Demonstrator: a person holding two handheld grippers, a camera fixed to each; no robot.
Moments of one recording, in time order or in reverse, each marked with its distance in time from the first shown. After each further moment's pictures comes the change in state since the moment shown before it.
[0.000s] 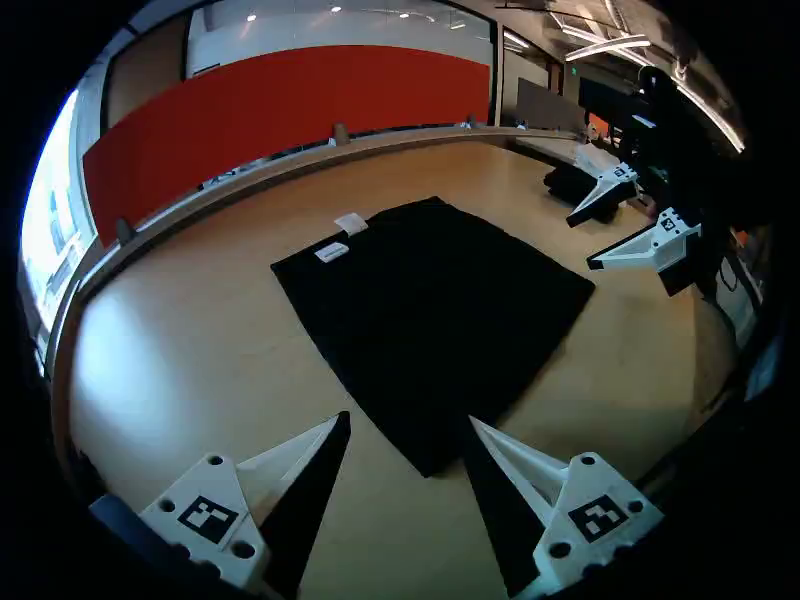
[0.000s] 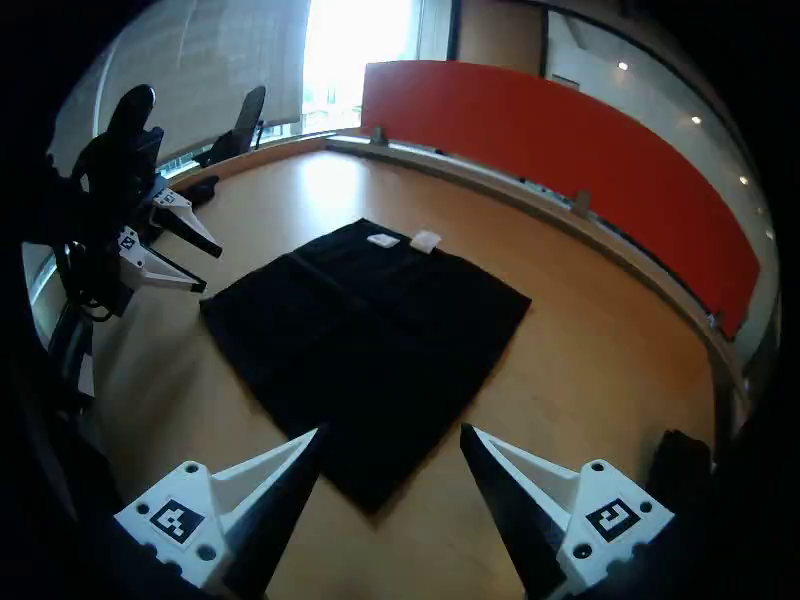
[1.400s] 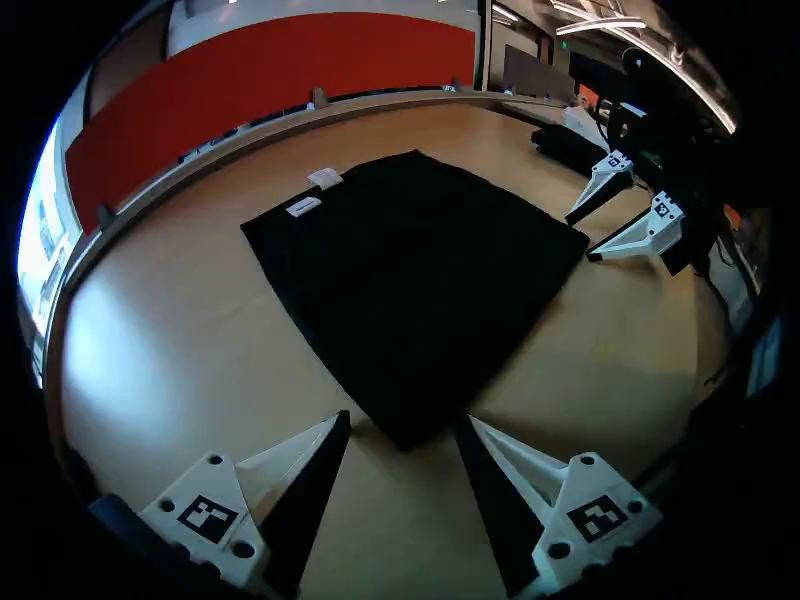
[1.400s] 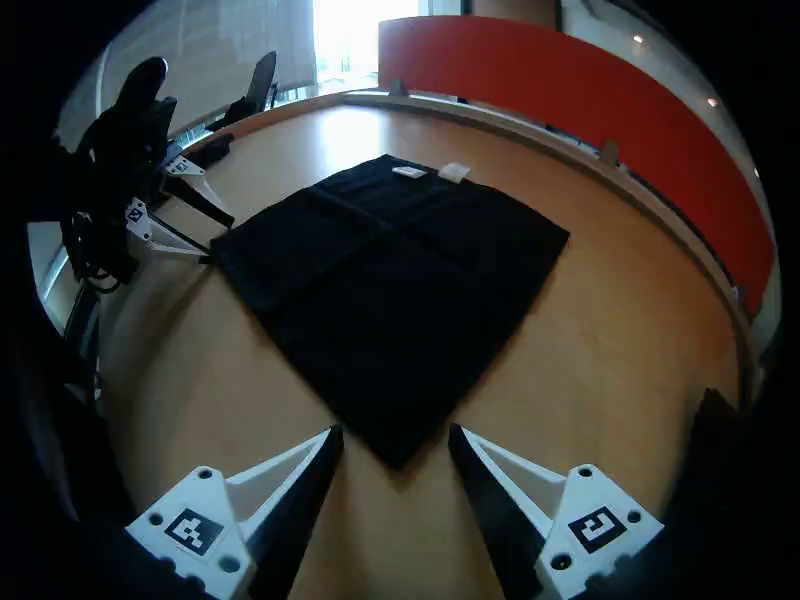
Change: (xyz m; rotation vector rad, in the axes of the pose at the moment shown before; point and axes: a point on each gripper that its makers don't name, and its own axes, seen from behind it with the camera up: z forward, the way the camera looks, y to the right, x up) left arm -0.037 0.018 0.014 -0.040 -0.112 0.028; right arm -0.053 -0.020 0.007 0.091 -0.136 0.012
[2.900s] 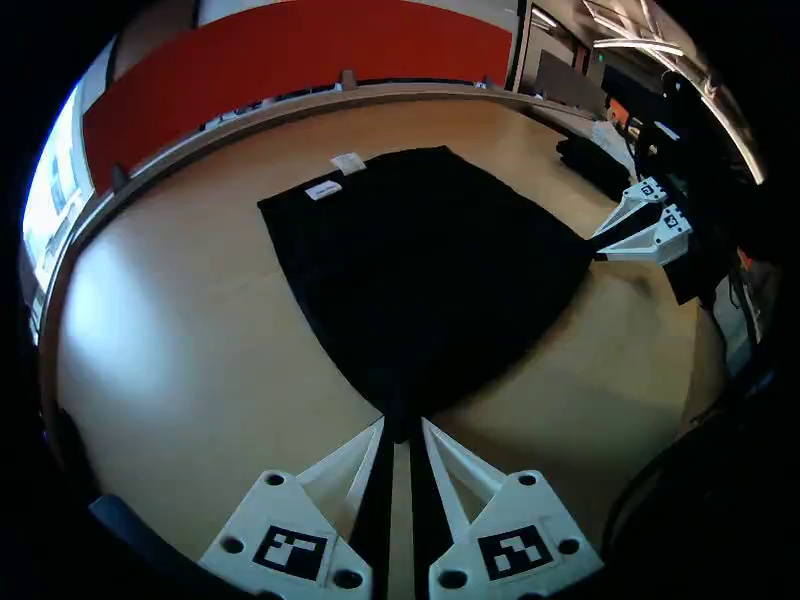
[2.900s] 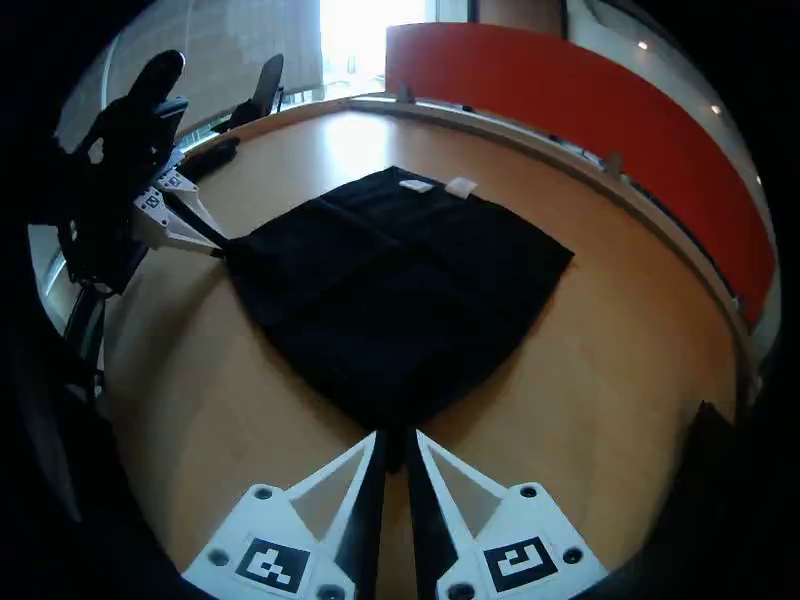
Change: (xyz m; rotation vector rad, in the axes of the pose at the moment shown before) left arm 0.006 0.006 -0.011 0.024 -0.051 -0.126; right arm 0.015 -0.003 -0.007 0.006 0.023 -0.016
